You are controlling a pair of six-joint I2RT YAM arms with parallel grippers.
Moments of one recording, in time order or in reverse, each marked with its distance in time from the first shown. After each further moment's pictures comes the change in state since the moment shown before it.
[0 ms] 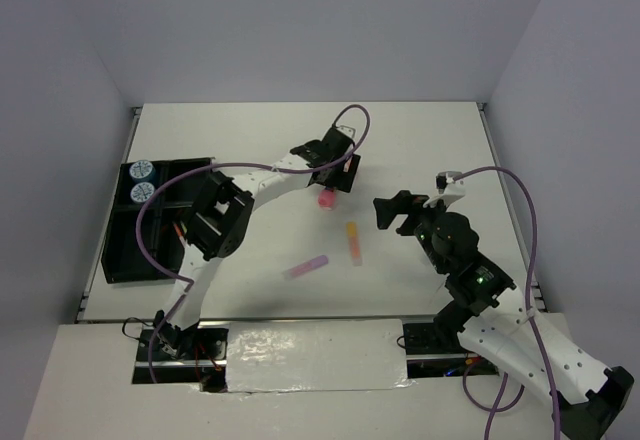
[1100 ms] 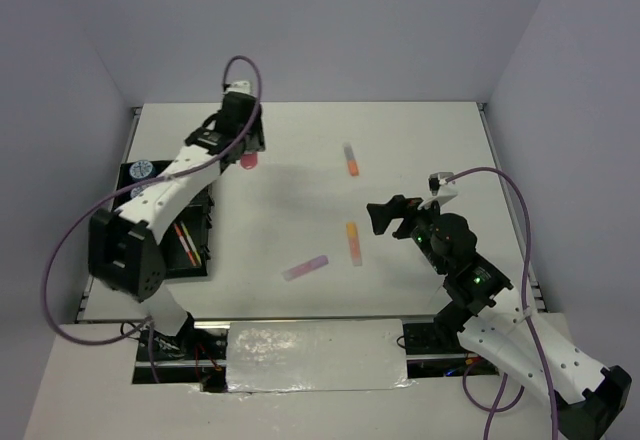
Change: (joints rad) left arm 0.290 -0.538 -0.316 -0.027 -0.132 -0.053; right arm -0.010 0.005 -0.032 0.045 -0.108 -0.026
